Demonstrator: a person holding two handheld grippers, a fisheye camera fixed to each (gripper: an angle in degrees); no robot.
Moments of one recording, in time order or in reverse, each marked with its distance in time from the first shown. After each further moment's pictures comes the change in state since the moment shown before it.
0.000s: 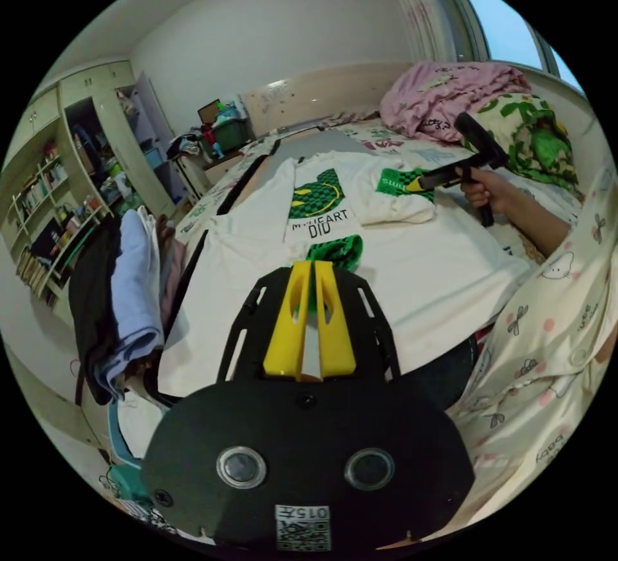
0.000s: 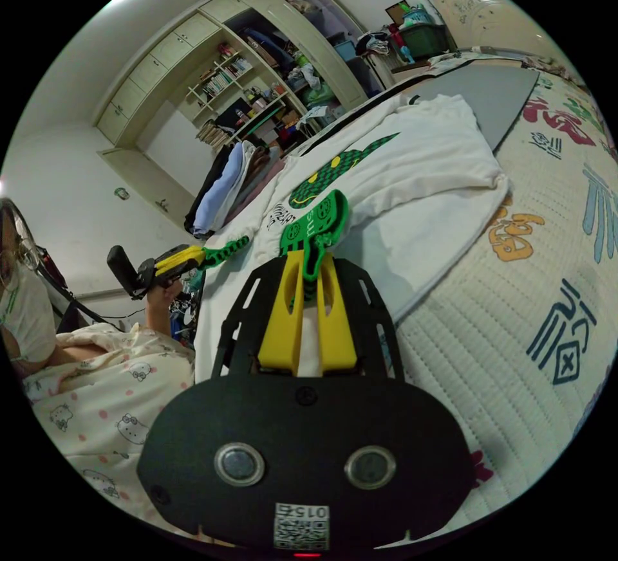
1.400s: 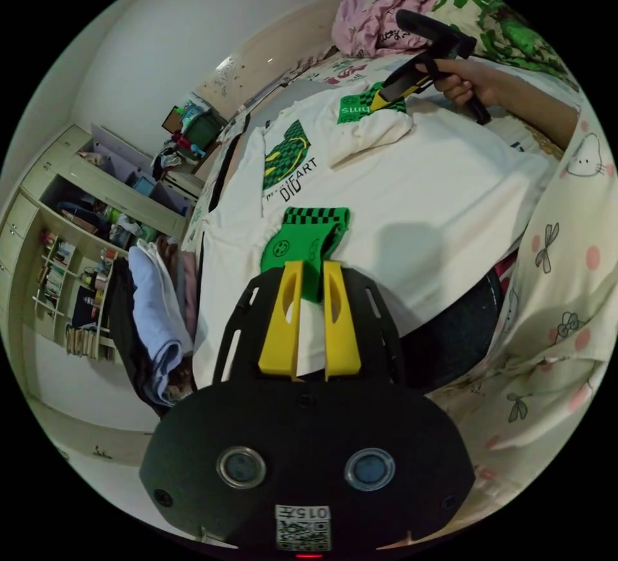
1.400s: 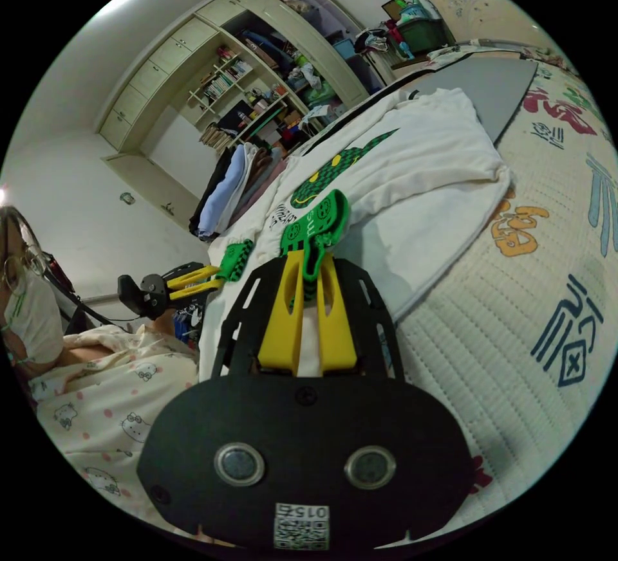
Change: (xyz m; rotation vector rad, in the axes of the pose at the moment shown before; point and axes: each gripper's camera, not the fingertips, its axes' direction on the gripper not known) left arm 0.152 0.059 0.064 -0.215 -0.175 0.309; right arm 0.072 -0.008 0.050 -0.007 -0.032 0.022
